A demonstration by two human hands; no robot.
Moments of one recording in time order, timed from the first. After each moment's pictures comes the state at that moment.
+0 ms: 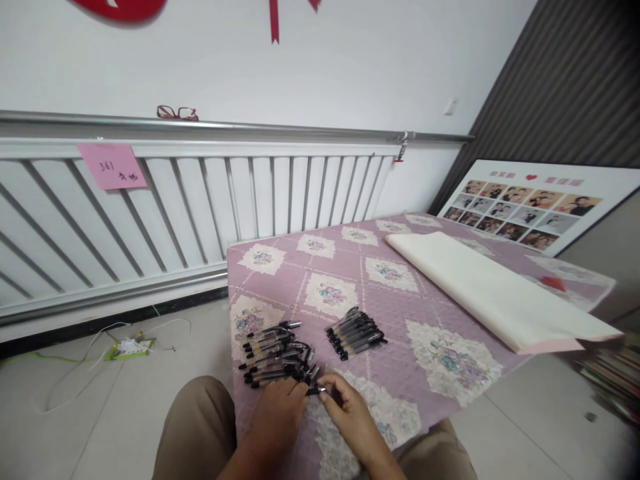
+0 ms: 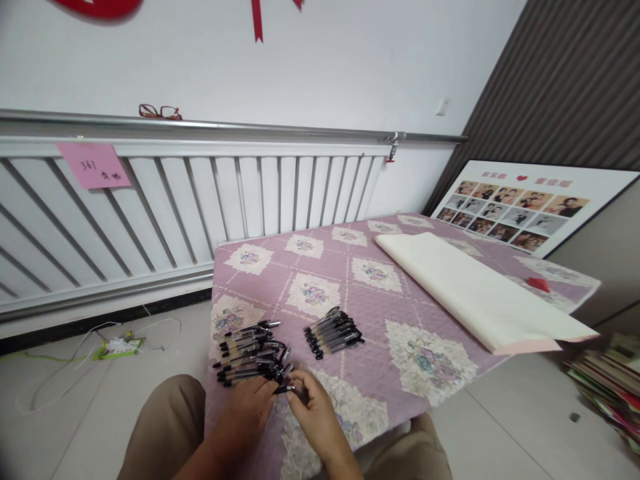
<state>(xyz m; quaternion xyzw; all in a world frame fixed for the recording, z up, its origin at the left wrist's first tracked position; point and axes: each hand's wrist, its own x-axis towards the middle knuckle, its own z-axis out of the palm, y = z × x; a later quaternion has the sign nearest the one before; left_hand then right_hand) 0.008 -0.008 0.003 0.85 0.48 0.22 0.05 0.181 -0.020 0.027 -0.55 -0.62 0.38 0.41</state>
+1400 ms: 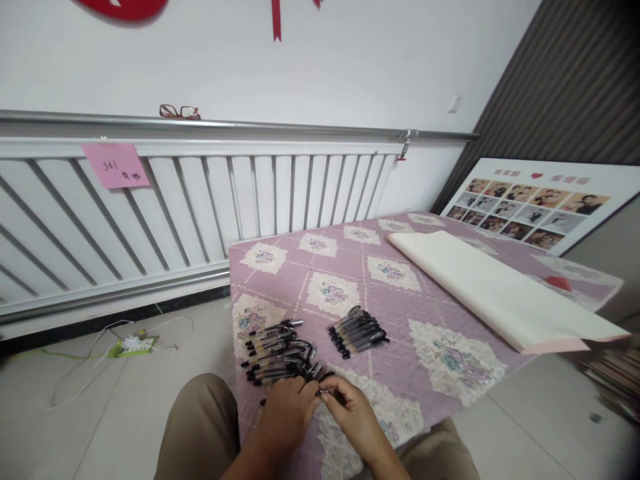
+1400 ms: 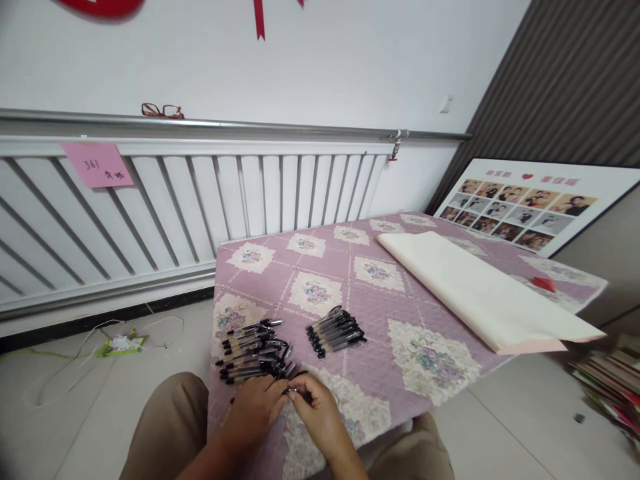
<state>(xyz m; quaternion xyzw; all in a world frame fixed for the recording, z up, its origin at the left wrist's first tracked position) 0.017 -0.008 0.005 0.86 0.47 0.21 0.04 0.184 -0.018 0.017 -0.54 -0.62 0.40 0.40</state>
